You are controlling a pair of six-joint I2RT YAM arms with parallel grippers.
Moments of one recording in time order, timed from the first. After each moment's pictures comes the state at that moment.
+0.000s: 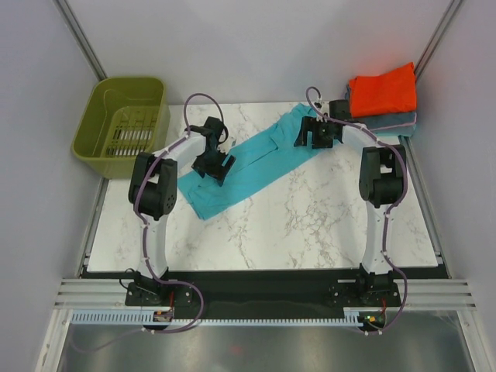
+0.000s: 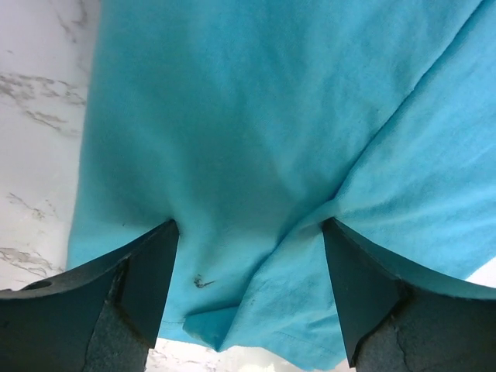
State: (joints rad) left arm -0.34 2.15 1.65 -0.84 0.01 0.18; right arm 0.09 2.27 1.76 -0.38 -0.44 0.15
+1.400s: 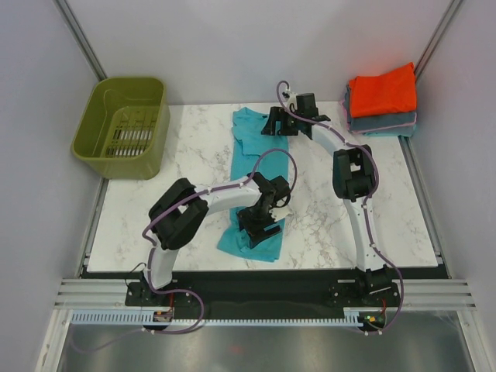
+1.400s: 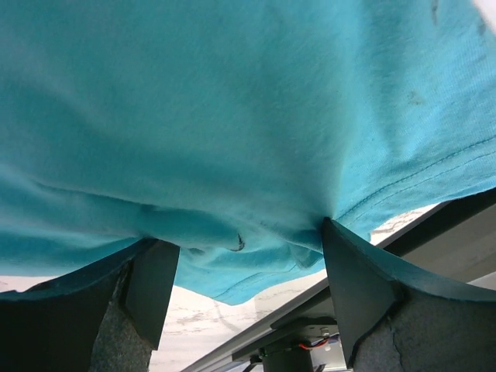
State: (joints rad) left arm -0.93 2.01 1.41 -1.01 0.10 0.18; right arm 0.25 2.57 2.17 -0.26 -0.50 0.27
